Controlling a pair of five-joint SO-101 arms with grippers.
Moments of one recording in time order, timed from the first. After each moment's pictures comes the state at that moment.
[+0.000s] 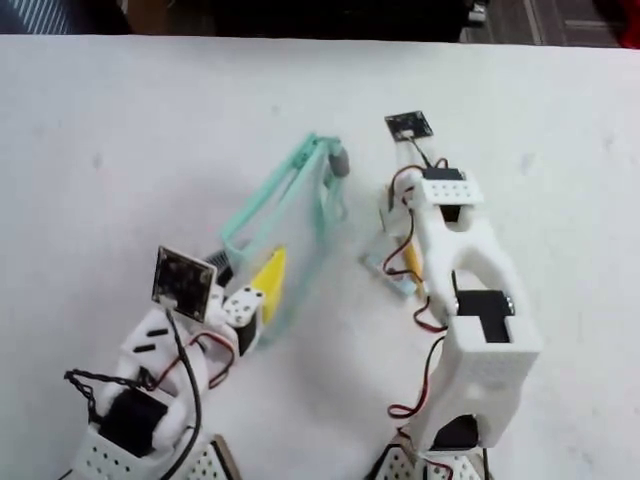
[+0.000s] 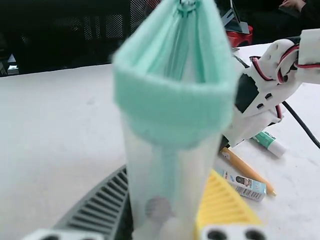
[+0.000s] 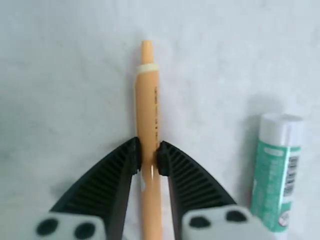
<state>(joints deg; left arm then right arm) 21.0 -99.5 83.0 44.5 7.8 -4.0 20.8 10.6 51.4 13.4</state>
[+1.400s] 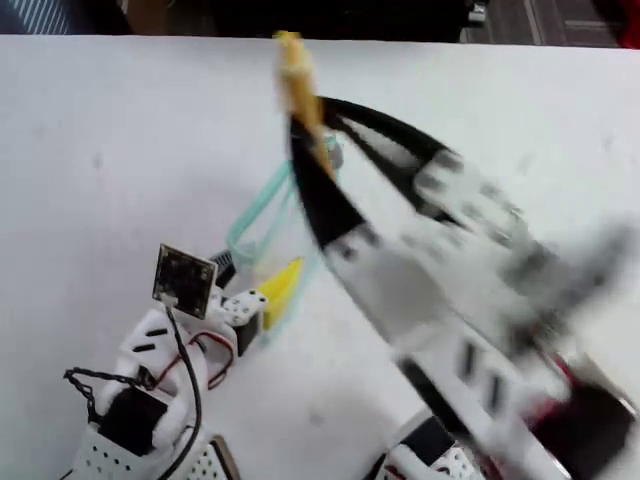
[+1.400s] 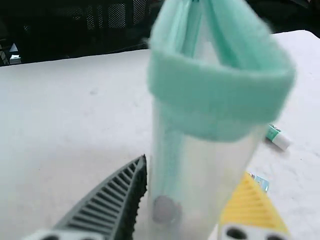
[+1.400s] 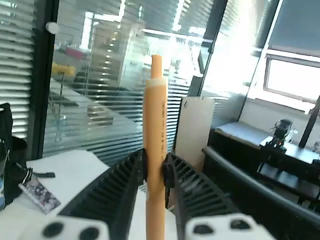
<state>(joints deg) 20.2 -99.3 83.0 46.4 7.9 -41.7 -42.0 -15.3 60.1 13.3</state>
